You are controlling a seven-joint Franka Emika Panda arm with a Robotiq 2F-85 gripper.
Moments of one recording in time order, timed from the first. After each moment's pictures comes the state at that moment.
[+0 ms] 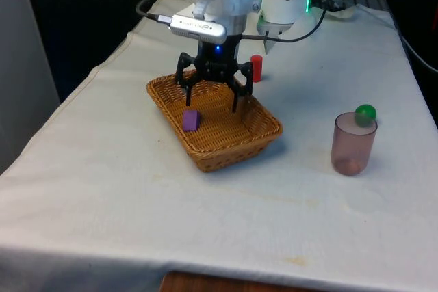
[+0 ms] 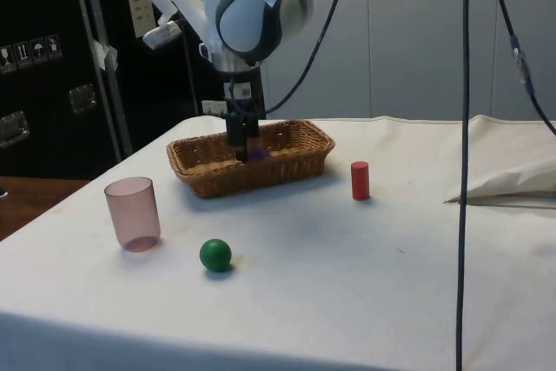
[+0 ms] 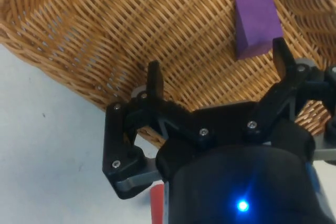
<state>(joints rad) 0.21 0.53 -0.38 -2.04 0.08 2.63 -0.30</state>
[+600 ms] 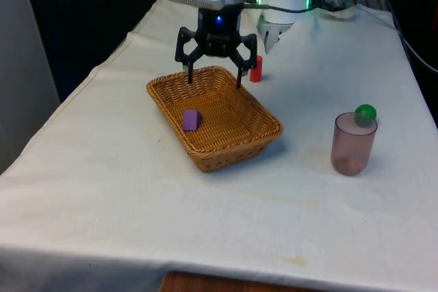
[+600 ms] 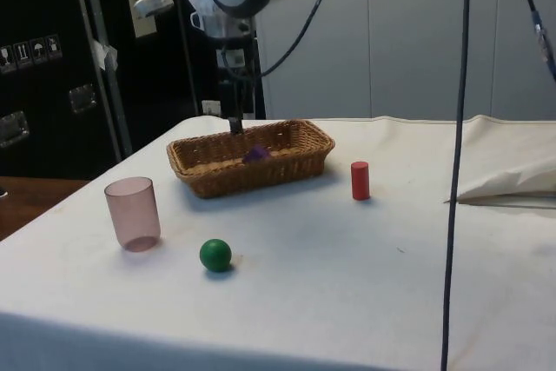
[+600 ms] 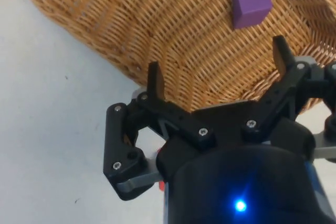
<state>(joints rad) 0.21 0.42 -0.38 -2.01 0.07 2.47 -0.32</state>
